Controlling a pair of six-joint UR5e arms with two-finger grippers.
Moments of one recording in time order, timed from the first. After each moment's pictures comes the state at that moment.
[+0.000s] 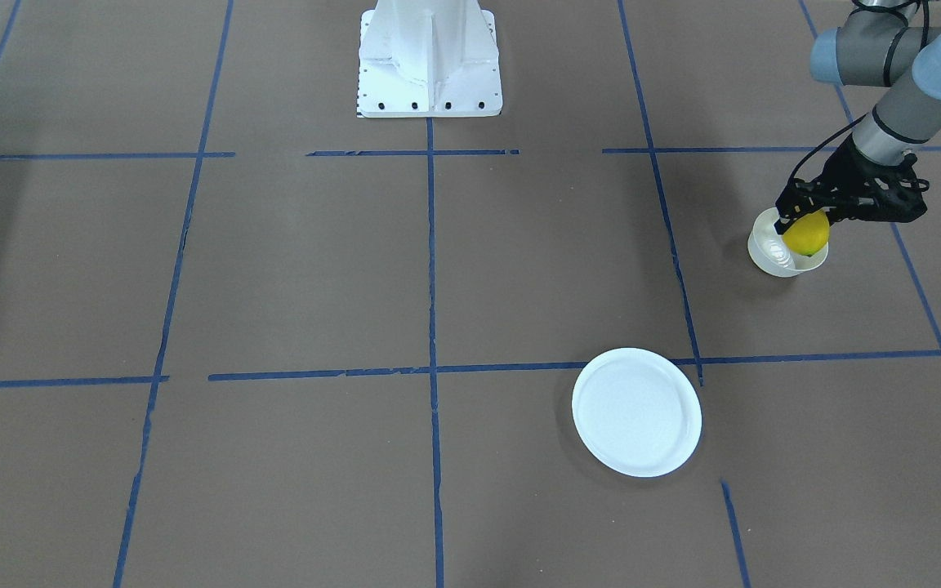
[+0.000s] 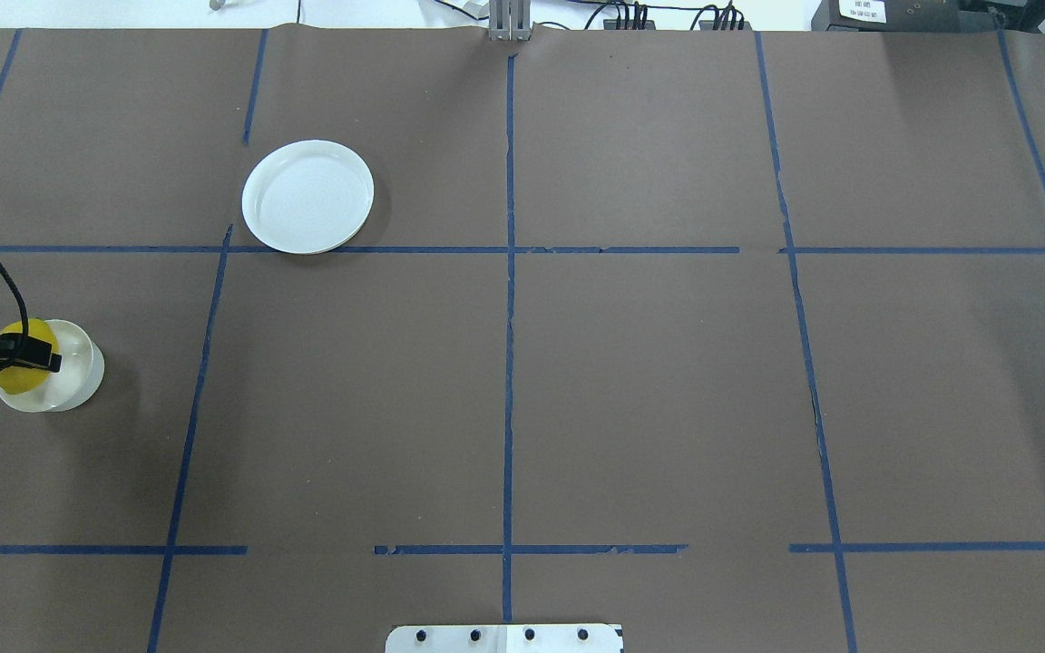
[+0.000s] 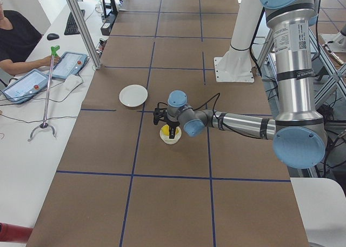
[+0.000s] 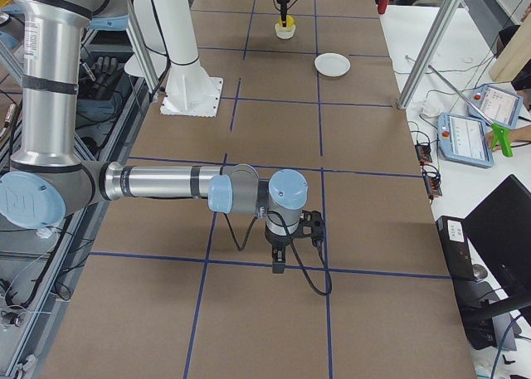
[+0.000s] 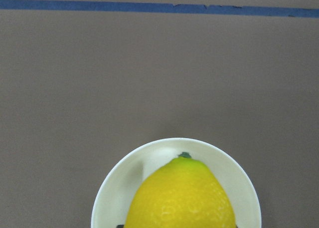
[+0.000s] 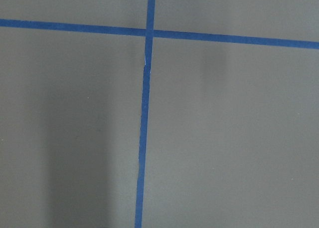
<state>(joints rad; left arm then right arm) -0.90 -1.40 -1.77 -2.28 -2.12 -0.92 1.54 -1.71 1.75 -1.64 2.28 -0.05</state>
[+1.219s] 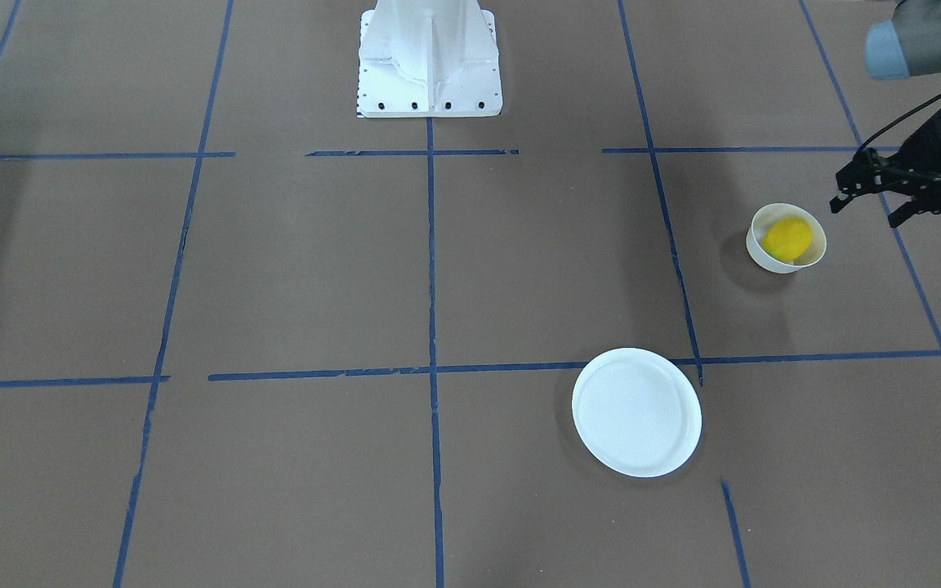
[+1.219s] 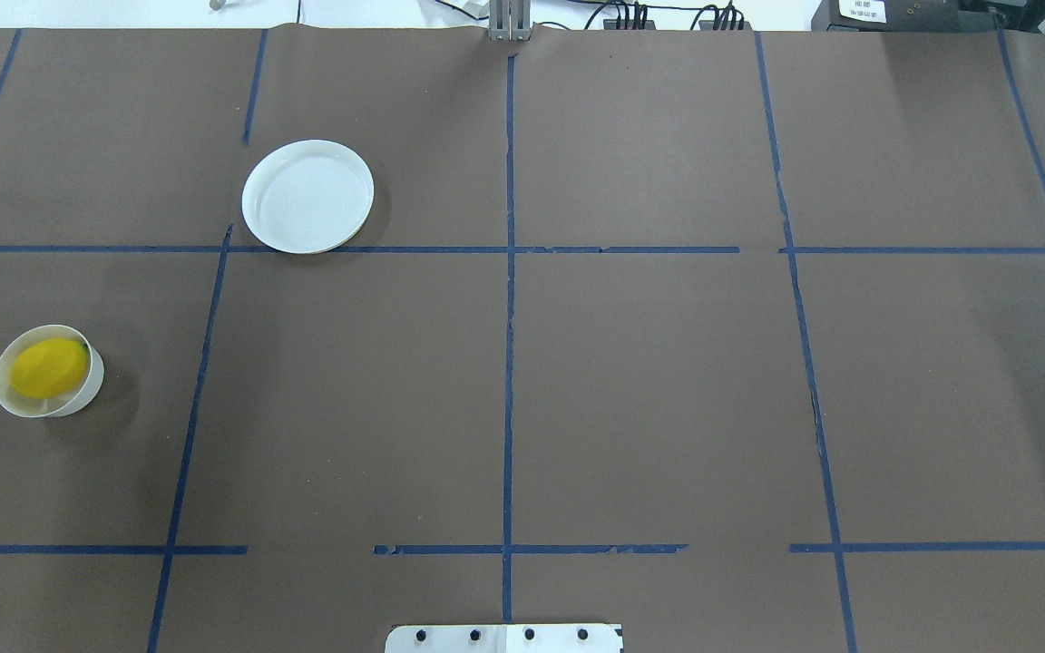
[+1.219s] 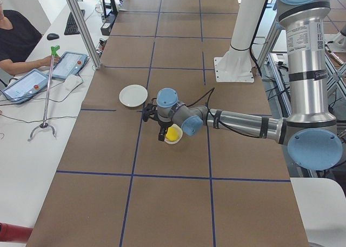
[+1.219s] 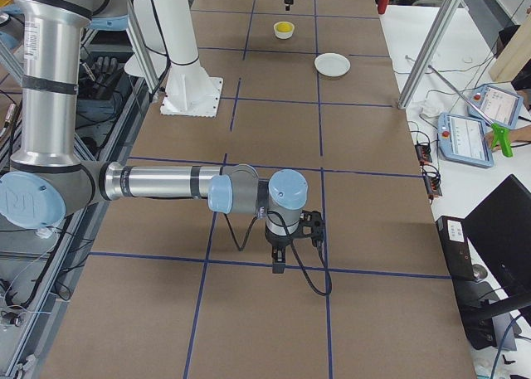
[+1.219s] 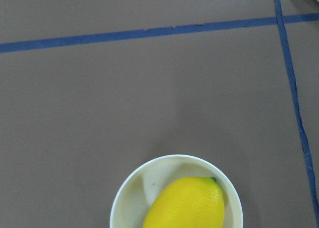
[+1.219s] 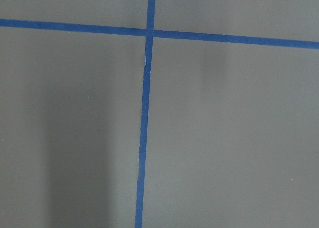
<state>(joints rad) -1.20 -1.42 -1.82 -2.02 -2.35 -0.39 1.54 -1.71 1.75 -1.64 2.28 -0.05</state>
